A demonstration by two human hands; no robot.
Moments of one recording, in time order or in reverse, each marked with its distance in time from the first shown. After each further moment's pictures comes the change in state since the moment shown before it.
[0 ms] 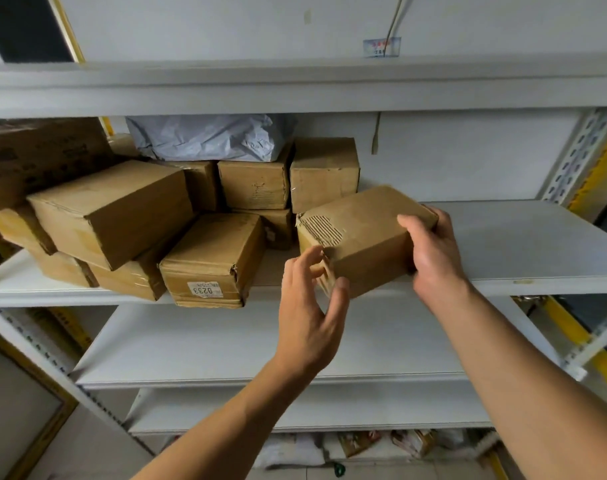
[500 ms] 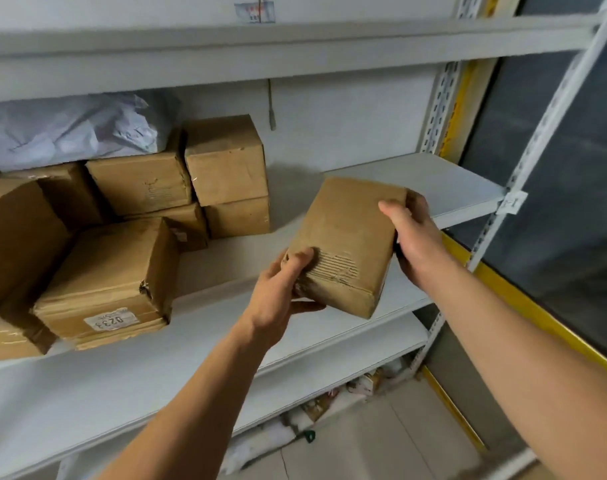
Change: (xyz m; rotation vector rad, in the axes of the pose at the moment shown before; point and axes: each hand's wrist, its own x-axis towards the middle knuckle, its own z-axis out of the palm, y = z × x) left_hand 0.026 -0.013 0.041 -0.672 -0.592 -0.720; right_hand -0.025 -0.007 -0.097 -0.086 0.050 0.037
